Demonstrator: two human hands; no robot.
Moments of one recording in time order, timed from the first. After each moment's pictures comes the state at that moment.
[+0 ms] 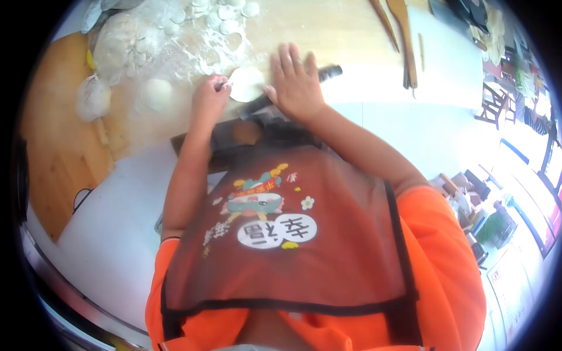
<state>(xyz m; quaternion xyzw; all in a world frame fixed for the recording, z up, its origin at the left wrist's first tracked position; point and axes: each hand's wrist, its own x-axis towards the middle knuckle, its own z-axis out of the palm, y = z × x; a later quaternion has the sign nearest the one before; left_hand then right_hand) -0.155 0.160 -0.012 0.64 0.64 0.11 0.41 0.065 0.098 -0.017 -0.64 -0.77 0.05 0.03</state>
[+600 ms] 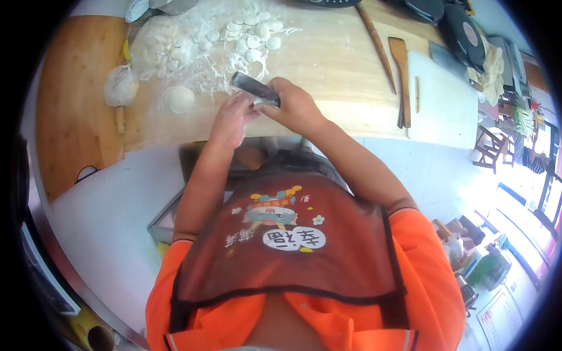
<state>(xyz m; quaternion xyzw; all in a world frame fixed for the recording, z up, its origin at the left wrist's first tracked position) -0.116 0.146 0.034 0.21 0.48 0.40 0.75 0.070 0.139 0.054 -0.58 -0.65 0.41 0.28</state>
